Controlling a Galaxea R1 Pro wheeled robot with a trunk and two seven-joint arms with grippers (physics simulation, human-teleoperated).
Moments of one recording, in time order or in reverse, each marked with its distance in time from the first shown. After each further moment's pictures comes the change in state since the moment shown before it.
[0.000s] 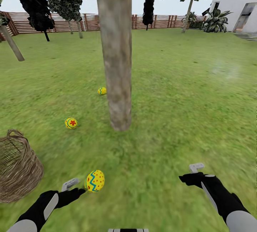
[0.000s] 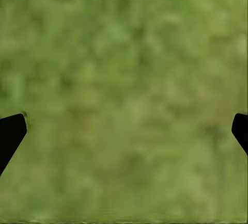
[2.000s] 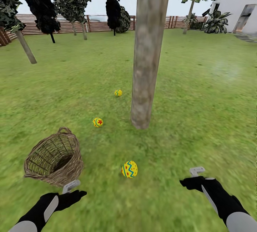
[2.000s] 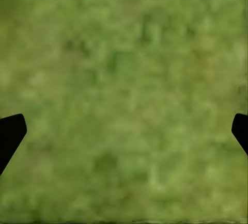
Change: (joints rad) left arm 0.000 -0.002 0.000 0.036 -0.003 -0.009 -0.041; right arm 0.000 0.001 0.001 0.054 0.000 -0.001 -0.001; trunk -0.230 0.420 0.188
